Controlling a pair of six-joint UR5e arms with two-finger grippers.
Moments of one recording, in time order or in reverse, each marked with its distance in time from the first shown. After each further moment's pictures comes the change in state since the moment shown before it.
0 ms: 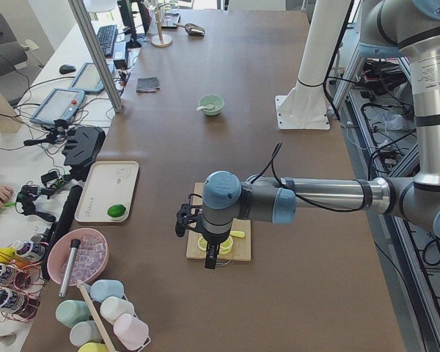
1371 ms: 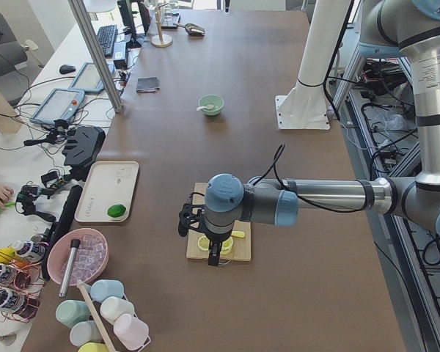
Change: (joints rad) left arm 0.000 0.014 -0.001 -0.012 -0.062 -0.010; right arm -0.024 0.004 0.008 -0.043 -0.007 -0.018
